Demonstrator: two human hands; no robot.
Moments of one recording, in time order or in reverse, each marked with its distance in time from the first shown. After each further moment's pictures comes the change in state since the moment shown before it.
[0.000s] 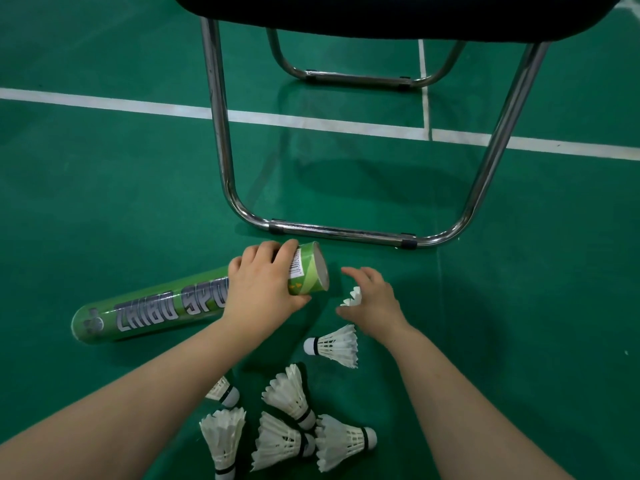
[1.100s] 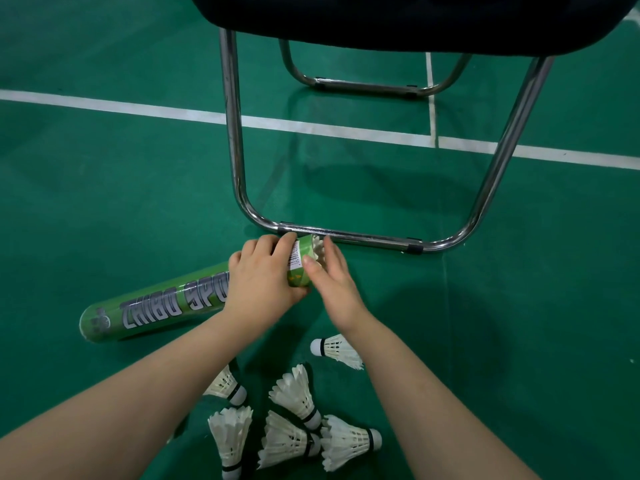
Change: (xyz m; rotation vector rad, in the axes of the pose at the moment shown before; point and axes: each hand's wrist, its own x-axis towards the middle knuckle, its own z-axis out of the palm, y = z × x) left_hand 0.005 -0.008 -0.007 -0.005 0.079 -0.011; right_hand -0.022 -0.085 0.005 0.723 -0.006 -0.166
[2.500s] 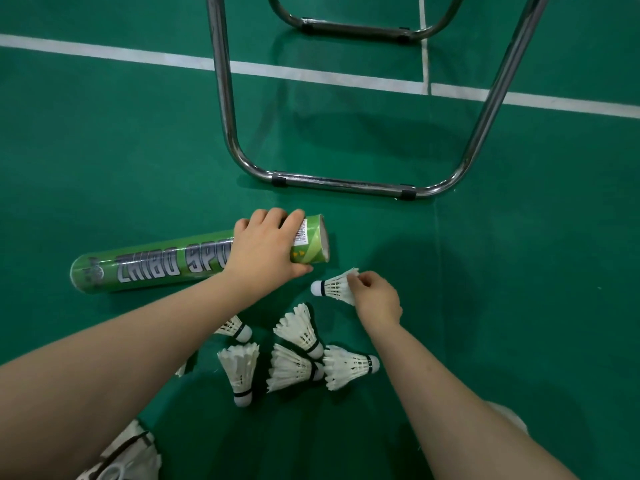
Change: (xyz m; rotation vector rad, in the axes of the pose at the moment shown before) left_hand -0.035 -0.010 0.011 0.097 -0.148 0.203; right_hand -0.058 0.091 -0.015 -0.510 0.392 0.455
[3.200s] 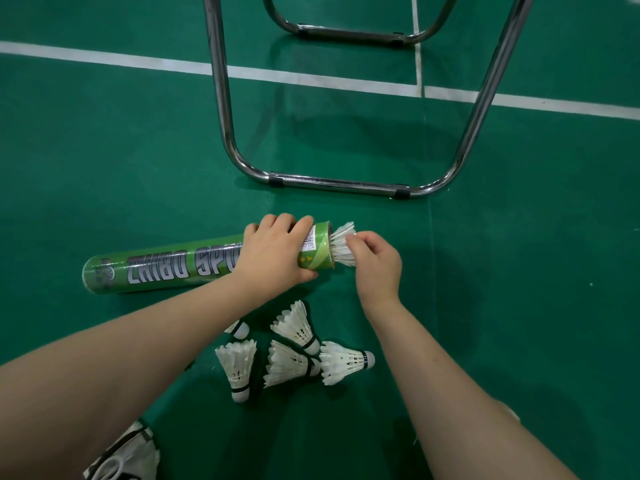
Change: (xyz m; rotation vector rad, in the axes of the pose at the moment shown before) left_hand -0.004 0.018 -0.002 0.013 -0.049 0.036; right_hand -0.024 -0.043 -0.032 0.669 0.104 -0.304
